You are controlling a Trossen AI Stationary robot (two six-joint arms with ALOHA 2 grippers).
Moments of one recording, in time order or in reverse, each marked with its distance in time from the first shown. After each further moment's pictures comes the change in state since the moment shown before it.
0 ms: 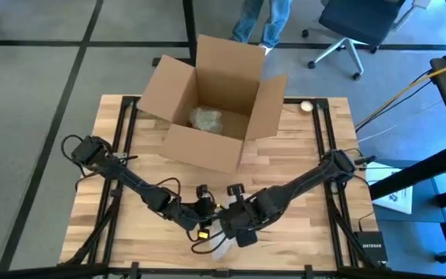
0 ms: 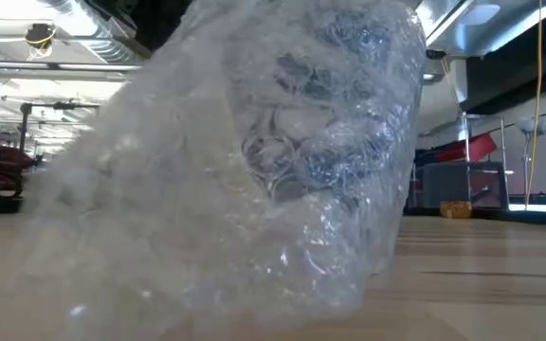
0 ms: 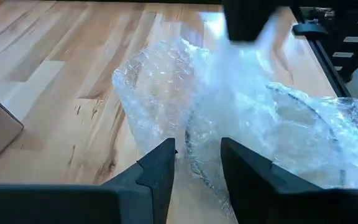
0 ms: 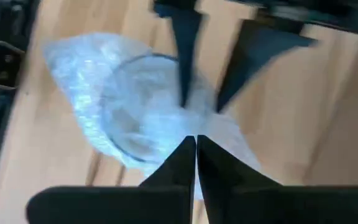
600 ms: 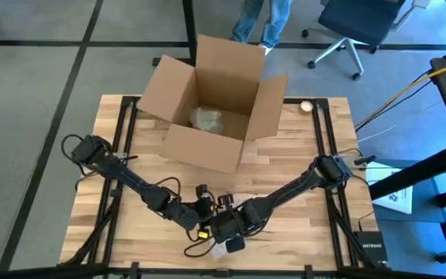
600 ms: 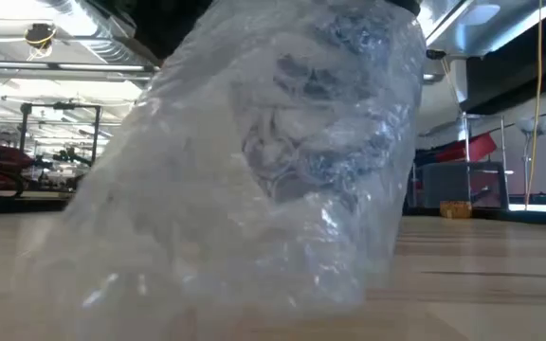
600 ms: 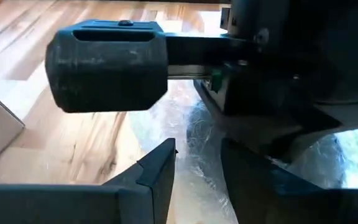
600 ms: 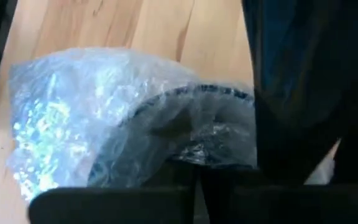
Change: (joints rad) left arm 0.001 -0.009 0.001 0.004 -0.007 0.000; right arm -0.006 0.124 -0.165 0.331 -0.097 -0.020
